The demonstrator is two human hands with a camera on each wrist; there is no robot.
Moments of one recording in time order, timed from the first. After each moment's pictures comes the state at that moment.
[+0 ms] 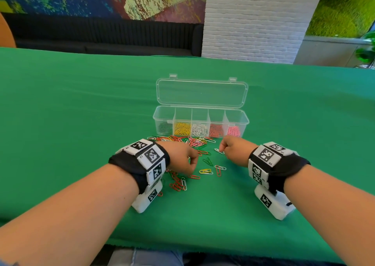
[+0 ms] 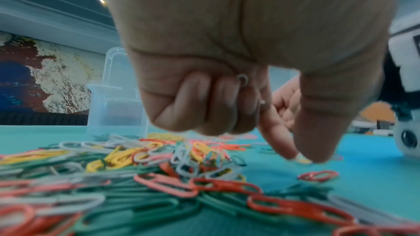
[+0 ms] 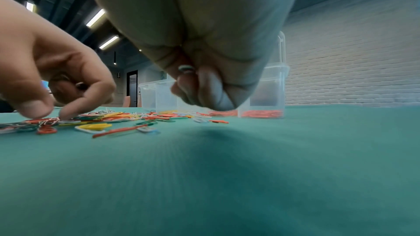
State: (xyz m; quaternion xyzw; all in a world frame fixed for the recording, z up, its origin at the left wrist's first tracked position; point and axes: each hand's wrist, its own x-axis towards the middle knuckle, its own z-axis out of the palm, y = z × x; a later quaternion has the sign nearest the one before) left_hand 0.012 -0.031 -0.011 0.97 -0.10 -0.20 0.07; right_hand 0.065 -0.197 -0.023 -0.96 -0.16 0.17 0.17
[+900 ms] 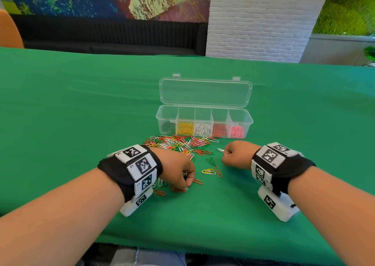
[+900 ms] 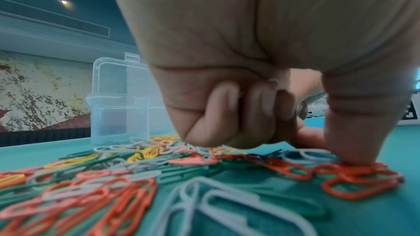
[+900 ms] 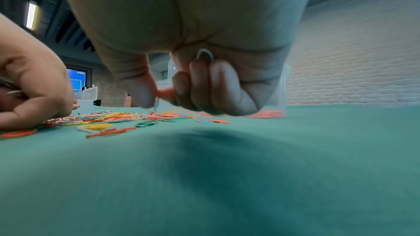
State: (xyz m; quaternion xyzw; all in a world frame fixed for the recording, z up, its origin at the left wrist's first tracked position) left_hand 0.001 -0.019 -0.020 0.95 -0.16 -0.27 0.05; right_hand 0.065 -0.198 -0.029 -0.96 -0.18 0.18 0.08
